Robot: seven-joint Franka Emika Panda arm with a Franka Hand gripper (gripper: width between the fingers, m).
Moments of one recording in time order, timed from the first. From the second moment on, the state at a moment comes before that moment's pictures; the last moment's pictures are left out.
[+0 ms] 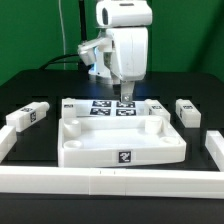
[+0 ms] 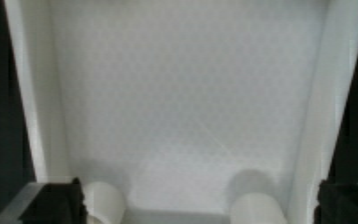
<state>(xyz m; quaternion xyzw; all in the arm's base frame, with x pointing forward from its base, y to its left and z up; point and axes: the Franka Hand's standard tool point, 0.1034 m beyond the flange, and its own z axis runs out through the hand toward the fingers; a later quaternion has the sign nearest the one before) 0.504 -0.021 0.083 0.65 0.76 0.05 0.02</state>
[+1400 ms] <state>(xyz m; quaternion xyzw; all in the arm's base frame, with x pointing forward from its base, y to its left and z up) 0.453 -0.013 0.008 0.67 0.74 0.04 0.01</state>
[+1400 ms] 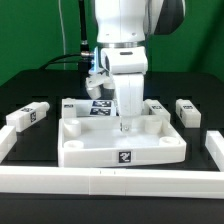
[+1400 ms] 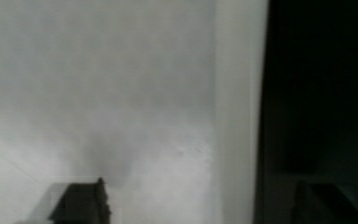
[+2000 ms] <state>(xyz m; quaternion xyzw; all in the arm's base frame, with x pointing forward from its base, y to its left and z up) 0.453 -0.013 0.007 0.68 0.73 0.04 0.01</state>
